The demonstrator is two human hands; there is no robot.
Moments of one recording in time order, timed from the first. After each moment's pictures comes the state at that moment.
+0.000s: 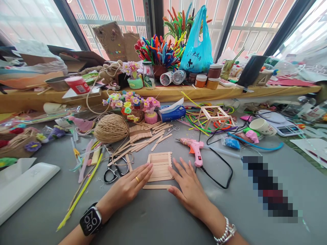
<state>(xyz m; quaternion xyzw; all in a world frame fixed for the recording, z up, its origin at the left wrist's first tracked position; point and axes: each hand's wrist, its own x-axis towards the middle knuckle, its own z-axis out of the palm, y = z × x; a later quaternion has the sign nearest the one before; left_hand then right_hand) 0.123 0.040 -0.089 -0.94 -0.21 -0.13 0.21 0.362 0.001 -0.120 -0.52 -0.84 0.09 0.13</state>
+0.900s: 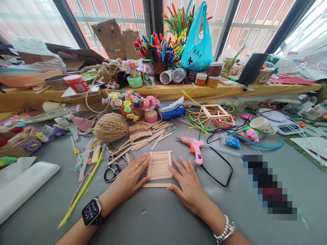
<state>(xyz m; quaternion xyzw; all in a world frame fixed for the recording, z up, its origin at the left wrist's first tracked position) 0.123 0.055 -0.106 -0.92 -0.36 -0.13 0.01 0.363 0.002 -0.120 -0.52 -0.84 0.10 0.13</state>
